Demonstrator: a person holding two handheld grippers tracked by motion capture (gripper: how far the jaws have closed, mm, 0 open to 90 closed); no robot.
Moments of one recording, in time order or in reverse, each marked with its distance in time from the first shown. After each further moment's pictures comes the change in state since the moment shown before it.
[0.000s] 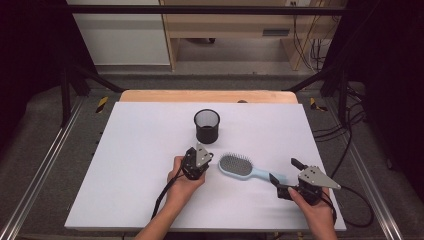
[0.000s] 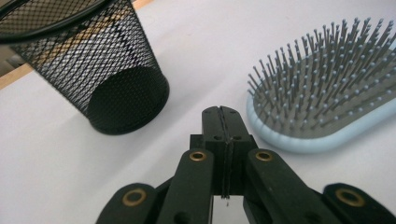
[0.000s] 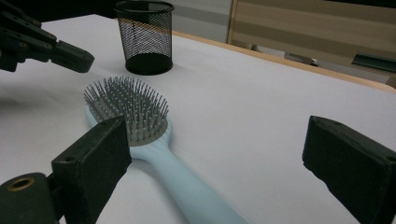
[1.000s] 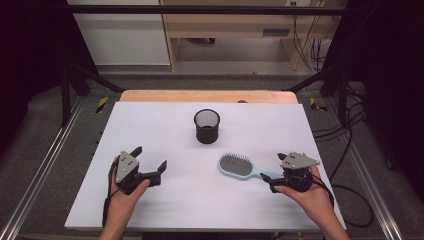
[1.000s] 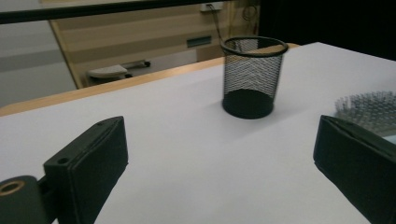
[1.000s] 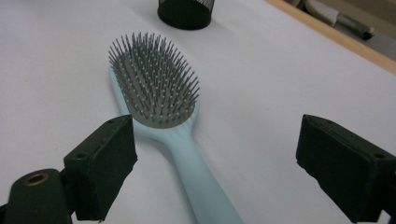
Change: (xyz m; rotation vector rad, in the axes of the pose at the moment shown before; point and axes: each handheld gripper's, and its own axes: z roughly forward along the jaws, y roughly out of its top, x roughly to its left) left arm 0.081 -0.074 -0.134 -0.294 0.198 -0.270; right arm 0.005 0.041 0.029 0.284 0.147 -0.192
